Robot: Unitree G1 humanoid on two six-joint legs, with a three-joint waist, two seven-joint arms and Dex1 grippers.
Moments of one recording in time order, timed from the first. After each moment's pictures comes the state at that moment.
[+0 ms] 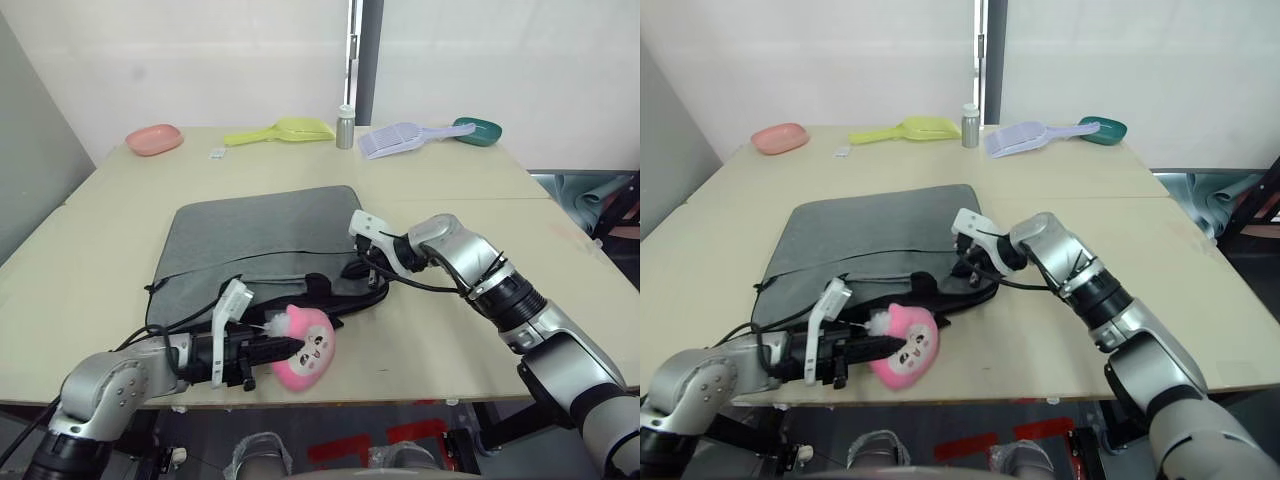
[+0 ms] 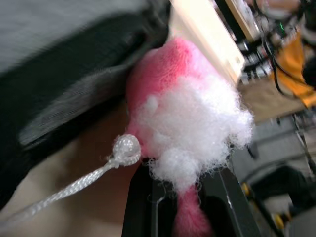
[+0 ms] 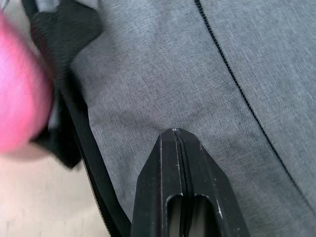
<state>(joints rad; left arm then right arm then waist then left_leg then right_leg) -0.04 0.63 0.03 -0.34 -0.89 1.02 -0.82 -0.83 -0.48 0.49 0.13 0.14 0.81 1.08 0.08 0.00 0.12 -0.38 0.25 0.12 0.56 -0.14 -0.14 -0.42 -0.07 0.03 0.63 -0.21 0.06</state>
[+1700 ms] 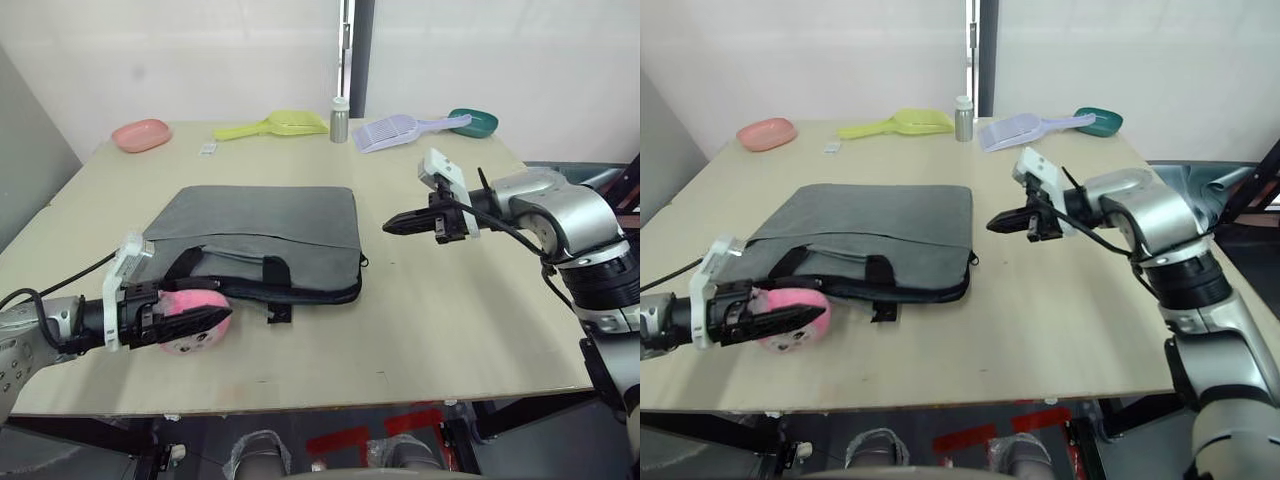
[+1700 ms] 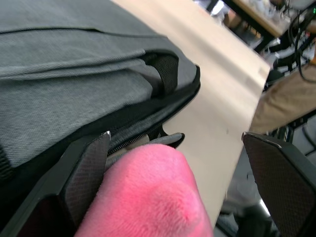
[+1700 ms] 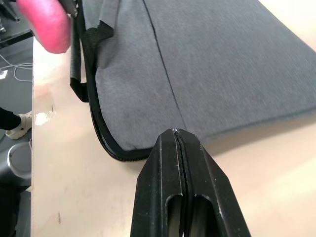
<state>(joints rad) 0.12 0.96 0.44 -0.34 -0.90 0.88 -1.11 -0.83 -0.76 0.16 -0.09 0.41 0.97 1.23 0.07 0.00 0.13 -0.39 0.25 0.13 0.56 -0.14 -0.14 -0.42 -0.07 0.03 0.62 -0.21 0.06</state>
